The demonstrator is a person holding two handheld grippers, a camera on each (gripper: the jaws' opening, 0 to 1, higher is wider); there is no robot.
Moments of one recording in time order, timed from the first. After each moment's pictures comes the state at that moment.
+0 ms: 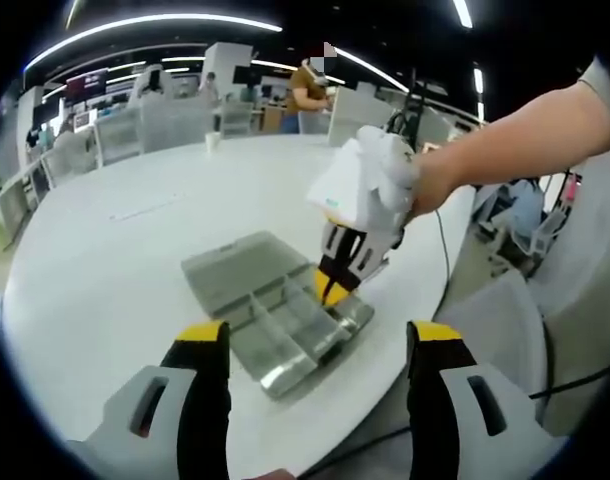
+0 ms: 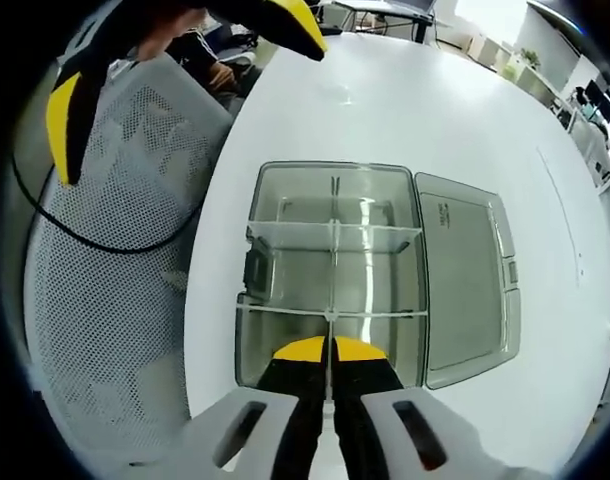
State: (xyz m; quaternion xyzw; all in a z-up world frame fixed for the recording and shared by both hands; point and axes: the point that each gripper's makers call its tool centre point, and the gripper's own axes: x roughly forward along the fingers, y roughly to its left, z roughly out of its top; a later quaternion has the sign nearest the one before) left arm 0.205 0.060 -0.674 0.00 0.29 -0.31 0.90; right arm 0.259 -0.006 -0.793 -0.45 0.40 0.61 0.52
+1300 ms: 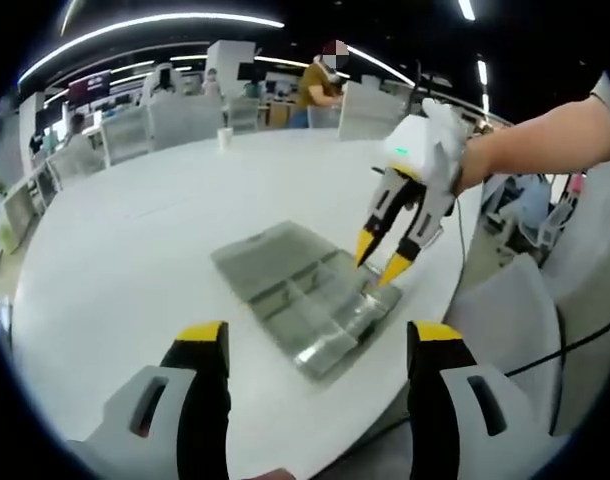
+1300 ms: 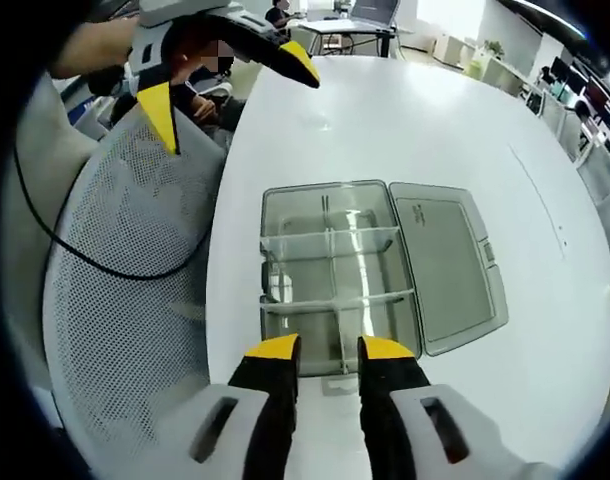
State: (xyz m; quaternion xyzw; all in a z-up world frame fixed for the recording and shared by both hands) left arm 0.208 0.110 -0.684 0.02 0.30 -0.30 0.90; right arm 0.253 -0.016 -0.758 -0.39 0.39 0.61 0.58
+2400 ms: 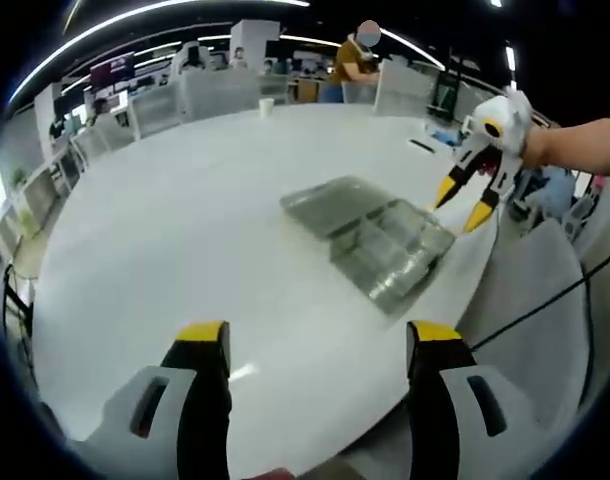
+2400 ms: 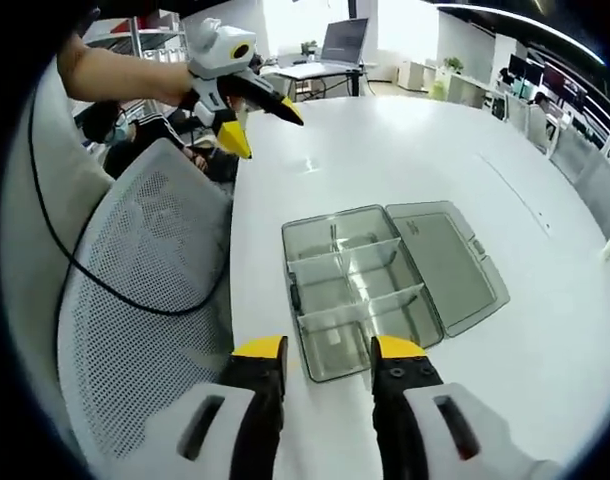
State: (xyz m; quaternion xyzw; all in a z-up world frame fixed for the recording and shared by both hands) left arm 0.192 0.205 -0.717 0.05 0.35 -0.24 0.90; right arm 0.226 -0.022 -0.737 -0.29 0.35 0.60 0.66
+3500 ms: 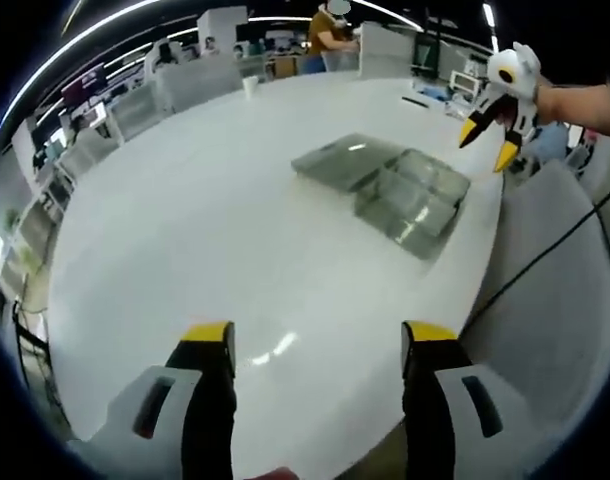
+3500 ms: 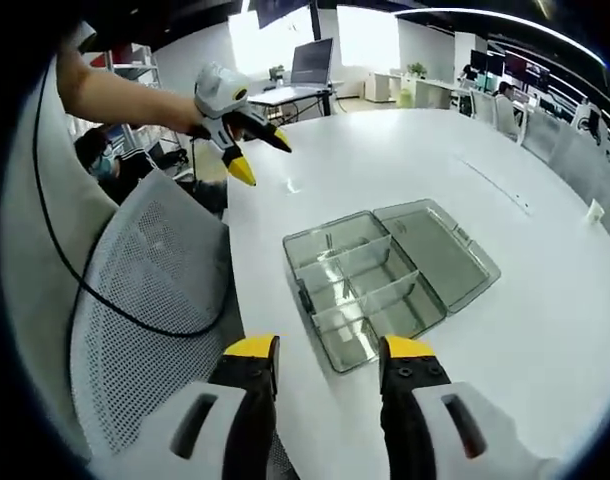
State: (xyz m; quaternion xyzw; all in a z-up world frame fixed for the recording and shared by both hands) left arm 0.195 0.245 -0.747 0.13 0.39 -0.27 0.87; right arm 0.212 -0.033 -0.727 -0.23 0.35 0.57 0.71
